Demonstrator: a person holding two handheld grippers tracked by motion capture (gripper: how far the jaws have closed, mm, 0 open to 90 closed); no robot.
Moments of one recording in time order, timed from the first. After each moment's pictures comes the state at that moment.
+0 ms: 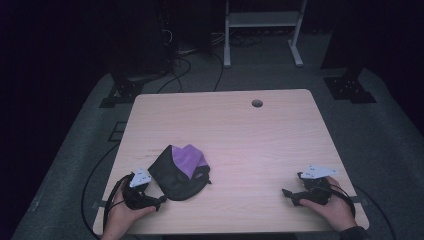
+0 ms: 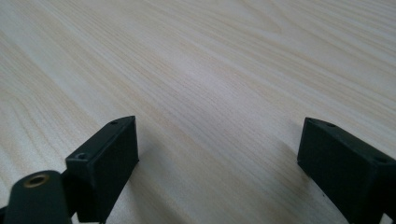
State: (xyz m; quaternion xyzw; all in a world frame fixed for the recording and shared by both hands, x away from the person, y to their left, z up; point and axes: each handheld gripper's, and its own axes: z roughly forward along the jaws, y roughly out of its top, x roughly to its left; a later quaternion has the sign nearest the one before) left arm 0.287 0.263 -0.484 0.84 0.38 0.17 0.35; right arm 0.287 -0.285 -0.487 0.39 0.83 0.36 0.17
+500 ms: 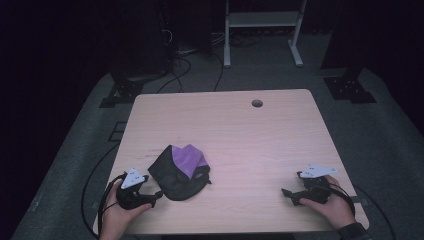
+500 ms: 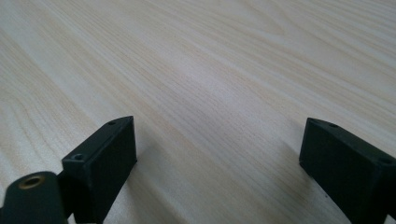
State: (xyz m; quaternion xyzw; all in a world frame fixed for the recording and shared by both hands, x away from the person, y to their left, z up) left arm 0.276 0.270 -0.460 0.82 0.38 0.19 0.39; right arm 0.290 -0.285 -0.487 0.39 0.83 0.36 0.16
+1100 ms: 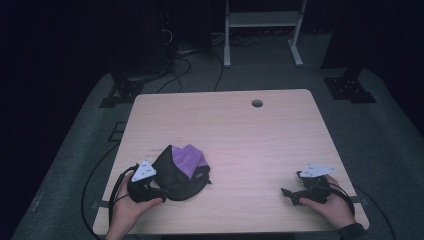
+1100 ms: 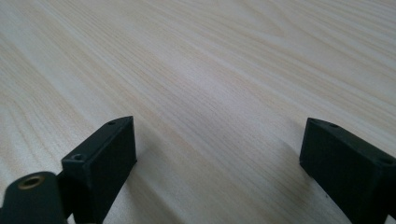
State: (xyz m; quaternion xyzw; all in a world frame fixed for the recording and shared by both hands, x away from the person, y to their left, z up) left arm 0.291 0.229 -0.443 0.83 0.33 0.17 0.41; right arm 0.291 -0.284 -0.487 0.39 0.83 0.36 0.16
